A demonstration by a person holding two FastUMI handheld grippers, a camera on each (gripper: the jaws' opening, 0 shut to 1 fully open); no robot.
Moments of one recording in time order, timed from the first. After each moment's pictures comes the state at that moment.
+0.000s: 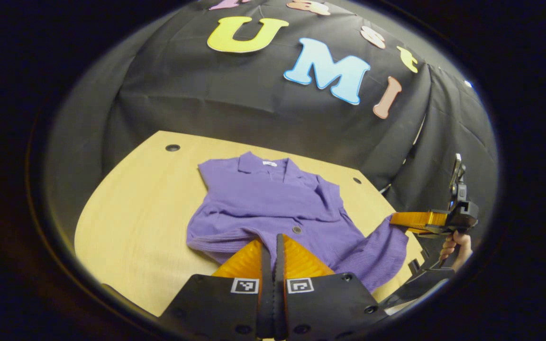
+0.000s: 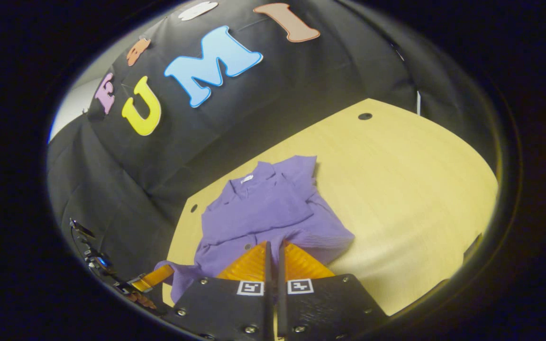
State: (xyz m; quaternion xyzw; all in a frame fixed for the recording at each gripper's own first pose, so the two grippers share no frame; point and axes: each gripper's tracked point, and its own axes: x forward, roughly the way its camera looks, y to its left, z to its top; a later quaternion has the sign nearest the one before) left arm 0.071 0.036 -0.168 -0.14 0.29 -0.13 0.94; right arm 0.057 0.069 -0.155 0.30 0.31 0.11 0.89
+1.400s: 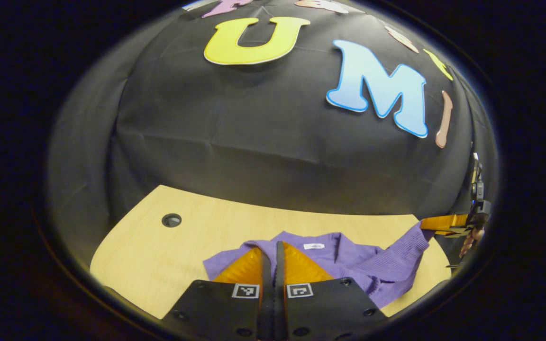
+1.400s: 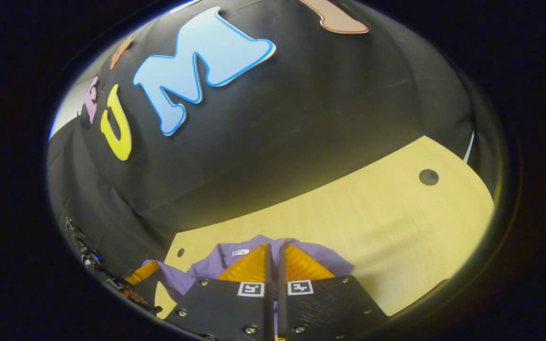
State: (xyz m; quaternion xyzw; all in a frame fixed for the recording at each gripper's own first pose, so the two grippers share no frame) left arm 0.373 0.065 -0.156 -0.10 0.22 -0.04 0.97; right arm 0.343 0.062 -0.149 0.27 0.28 0.13 0.91
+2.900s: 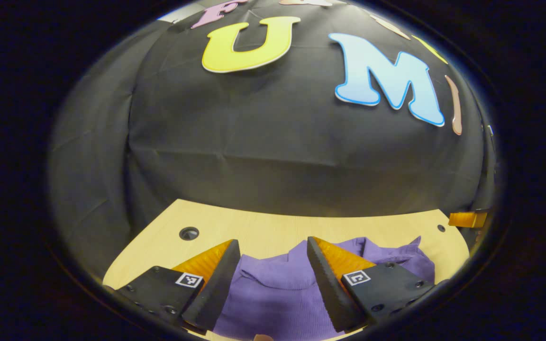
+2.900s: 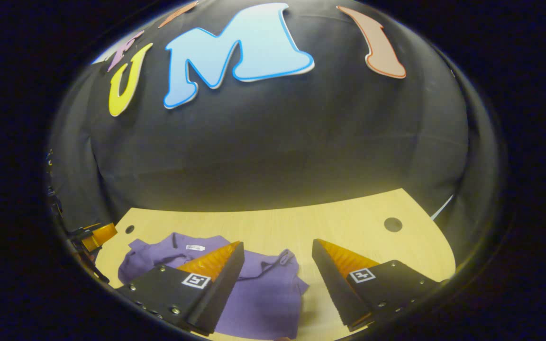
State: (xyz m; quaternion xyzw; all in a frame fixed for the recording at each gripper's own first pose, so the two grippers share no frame) left arm 0.373 0.063 -0.135 -0.05 0.19 0.01 0.98; right arm 0.321 0.035 -0.122 0.09 0.23 0.08 0.97
